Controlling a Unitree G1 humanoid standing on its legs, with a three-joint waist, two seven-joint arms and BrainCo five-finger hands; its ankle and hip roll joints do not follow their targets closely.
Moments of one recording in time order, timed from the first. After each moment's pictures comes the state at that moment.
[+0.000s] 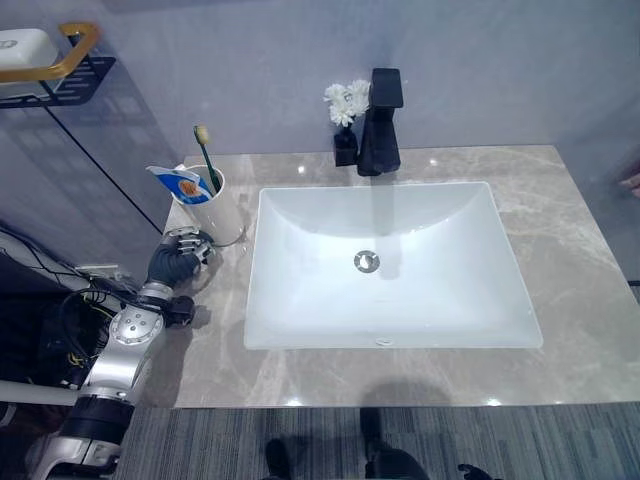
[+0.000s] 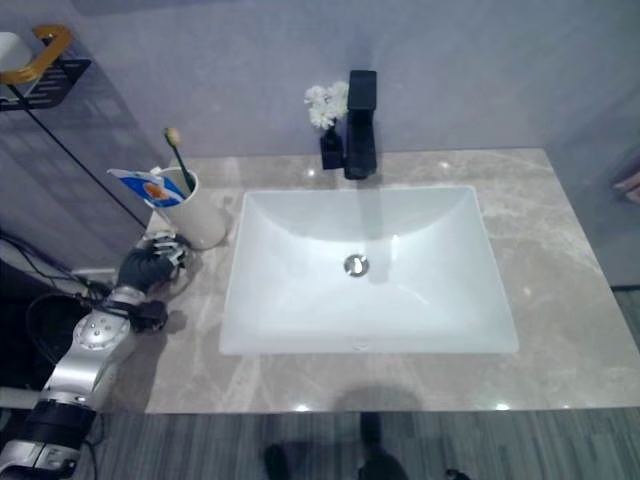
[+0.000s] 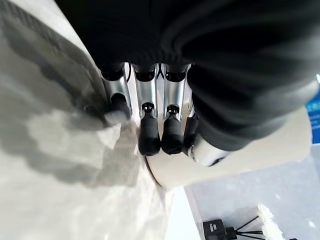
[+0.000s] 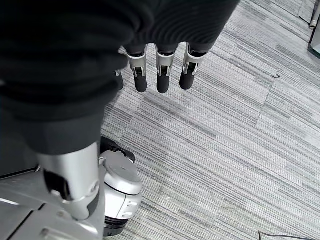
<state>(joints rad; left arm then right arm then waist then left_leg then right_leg) -0.25 0.64 -0.09 0.18 -0.38 -0.06 0.06 0.01 -0.33 0.31 1.26 -0.13 0.02 -0.02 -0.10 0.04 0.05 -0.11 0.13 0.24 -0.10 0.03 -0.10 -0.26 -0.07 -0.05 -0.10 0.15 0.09</state>
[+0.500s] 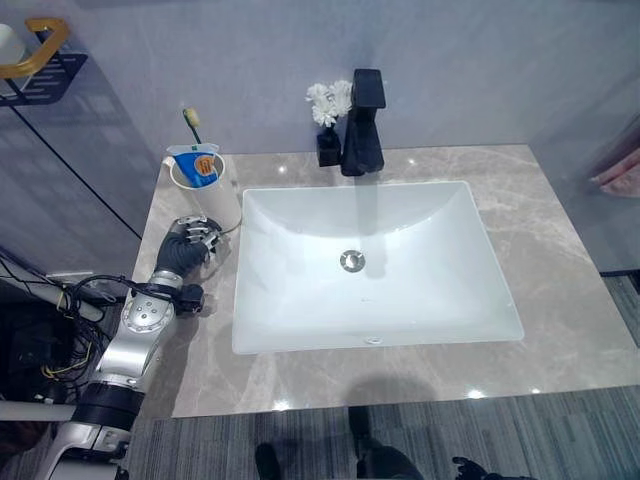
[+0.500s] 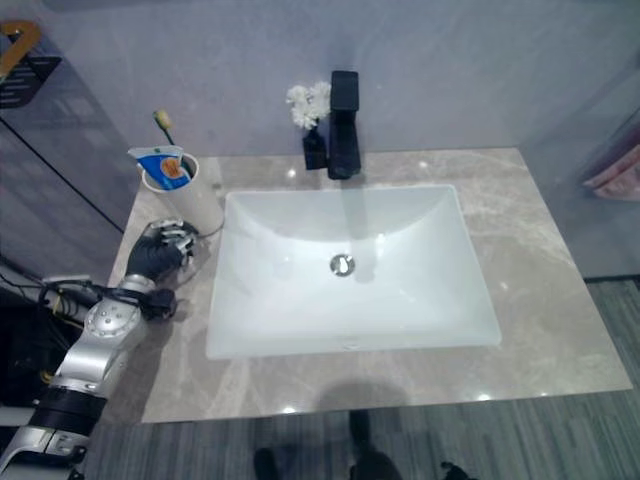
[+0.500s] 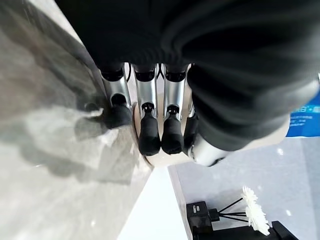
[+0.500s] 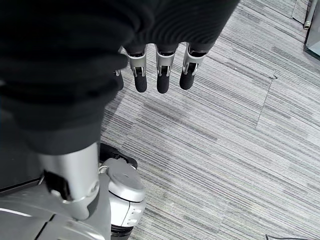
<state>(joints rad) -0.28 0.62 -0.11 0.19 -0.37 -0.05 0.07 0.00 -0.33 0.32 1.23 -0.13 0.02 -0.02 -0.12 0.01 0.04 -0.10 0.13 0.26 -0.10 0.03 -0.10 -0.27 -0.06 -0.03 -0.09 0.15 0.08</state>
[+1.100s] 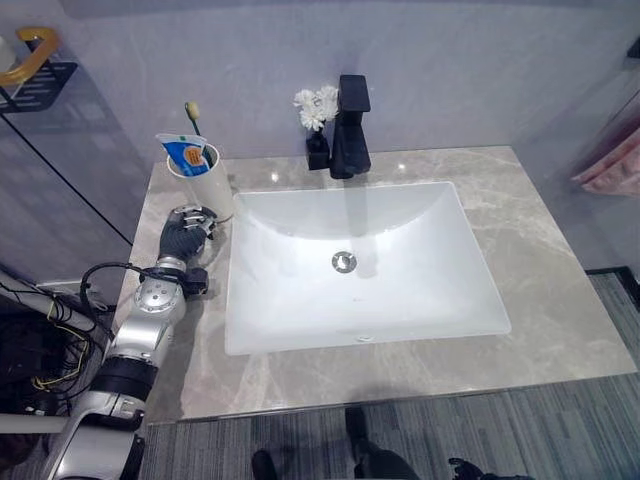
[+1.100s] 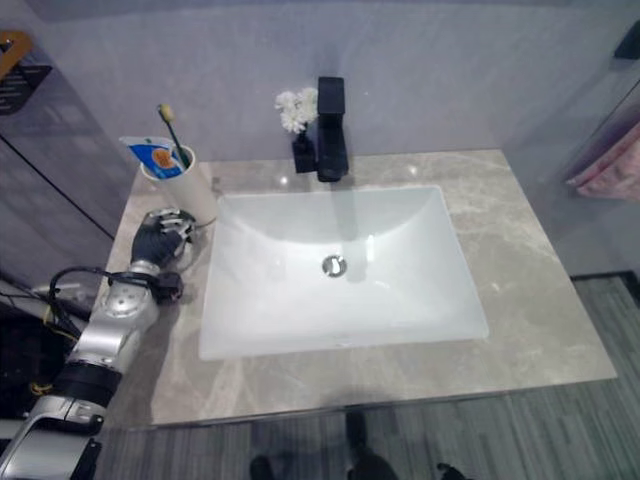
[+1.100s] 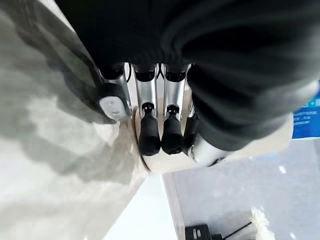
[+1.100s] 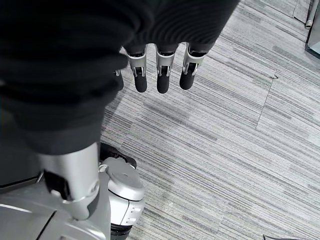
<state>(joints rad) -0.47 0.58 -0.15 0.42 -0.39 -0.08 0.17 0.00 -0.32 0.36 1.23 -0.13 0.02 -0.03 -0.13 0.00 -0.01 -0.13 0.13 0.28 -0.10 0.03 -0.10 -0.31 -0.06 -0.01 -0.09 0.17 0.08</state>
